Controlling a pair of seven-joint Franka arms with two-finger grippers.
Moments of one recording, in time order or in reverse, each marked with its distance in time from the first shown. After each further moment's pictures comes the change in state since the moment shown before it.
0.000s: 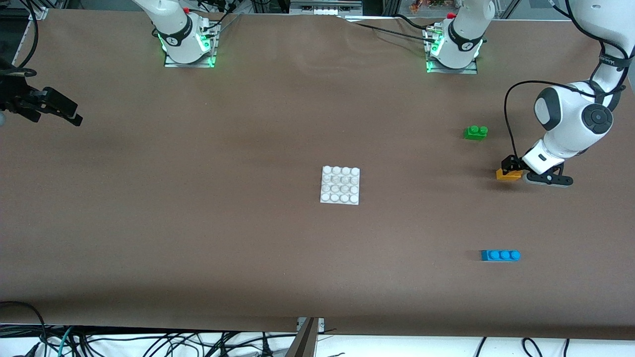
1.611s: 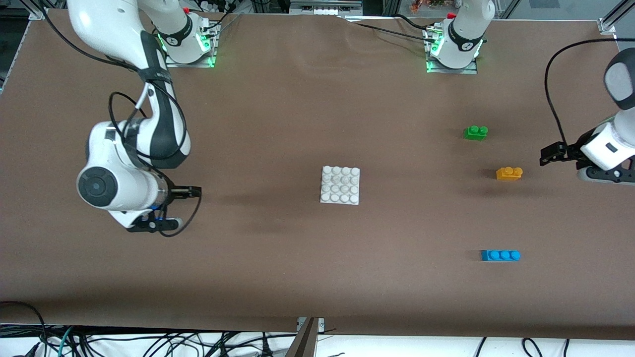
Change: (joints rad) left arm -0.066 -0.193 0.002 0.326 -0.056 -0.566 -0.024; right arm 0.485 0.608 -0.343 0.194 0.147 0.136 -0.058
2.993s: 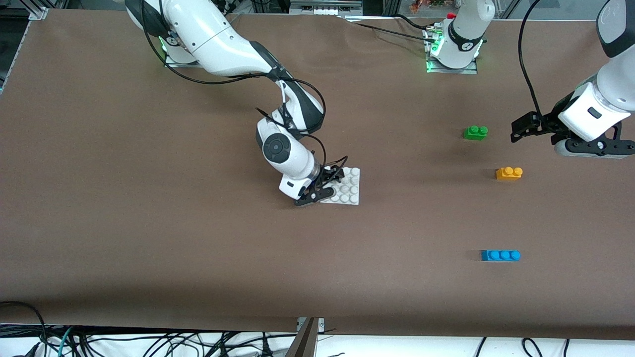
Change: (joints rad) left arm -0.220 -0.089 -0.012 0.279 -0.066 -0.413 -0.283; right arm 0.141 0.328 0.465 0.133 0.154 0.579 0.203
